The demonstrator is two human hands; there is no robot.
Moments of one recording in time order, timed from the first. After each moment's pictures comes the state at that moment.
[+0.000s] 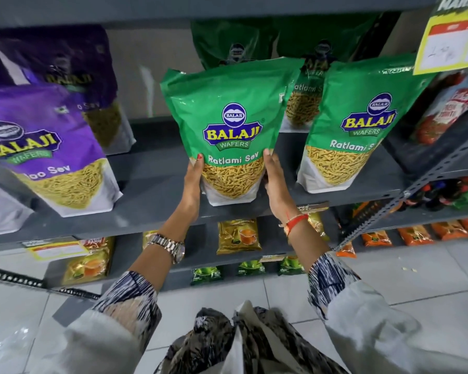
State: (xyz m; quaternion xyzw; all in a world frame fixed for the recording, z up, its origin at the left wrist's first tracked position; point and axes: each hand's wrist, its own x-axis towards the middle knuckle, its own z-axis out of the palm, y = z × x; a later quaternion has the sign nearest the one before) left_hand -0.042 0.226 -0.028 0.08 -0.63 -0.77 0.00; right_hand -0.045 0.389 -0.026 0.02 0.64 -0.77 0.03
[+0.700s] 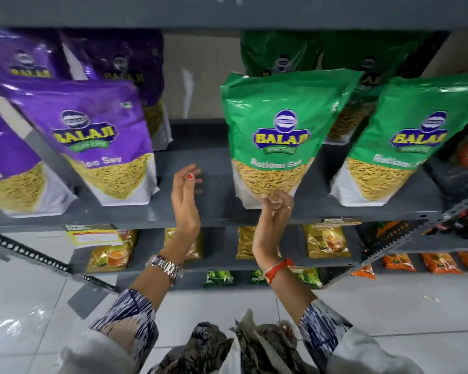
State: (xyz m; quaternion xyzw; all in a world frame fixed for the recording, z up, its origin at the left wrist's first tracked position) left_hand 0.001 0.158 -0.037 0.11 -0.64 -0.72 0.22; right_hand 0.023 0.295 -0.058 0.12 0.61 -0.76 -0.20
